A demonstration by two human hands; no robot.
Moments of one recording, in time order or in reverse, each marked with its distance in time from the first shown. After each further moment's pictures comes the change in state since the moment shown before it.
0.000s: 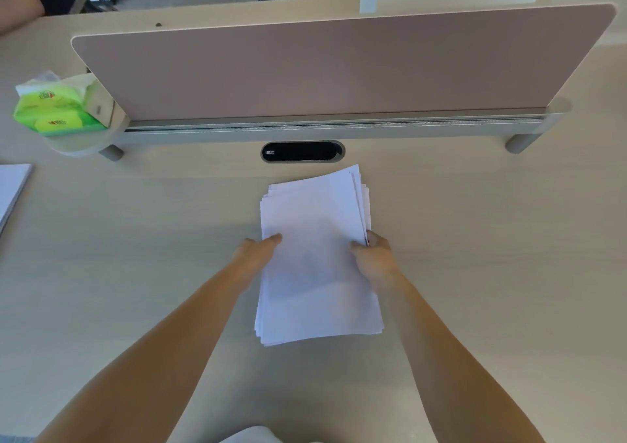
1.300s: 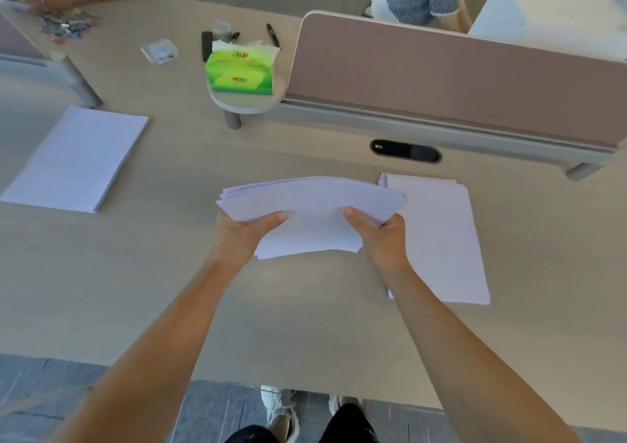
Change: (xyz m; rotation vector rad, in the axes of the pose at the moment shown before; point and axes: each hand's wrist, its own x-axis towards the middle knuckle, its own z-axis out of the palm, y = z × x) left_hand -0.010 -0.160 -0.291 -0.596 -0.072 0.858; right_hand -0.175 -0.019 0.274 0.181 -0.100 -0.526
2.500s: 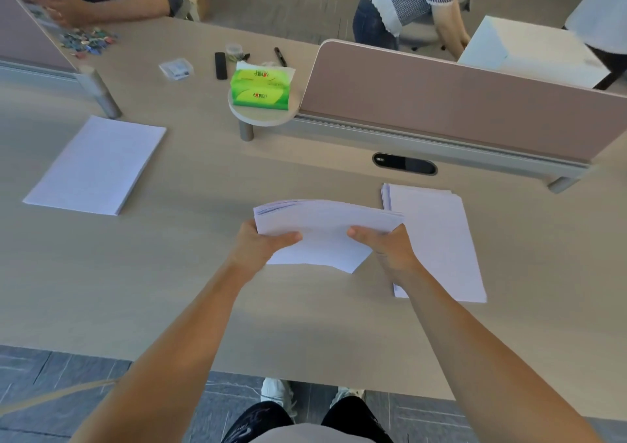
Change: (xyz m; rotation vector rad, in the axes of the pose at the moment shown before) left_hand -0.018 -0.004 -0.028 -0.051 -0.189 -0.165; right_hand -0.017 0.000 0.004 -0.054 -0.094 0.098
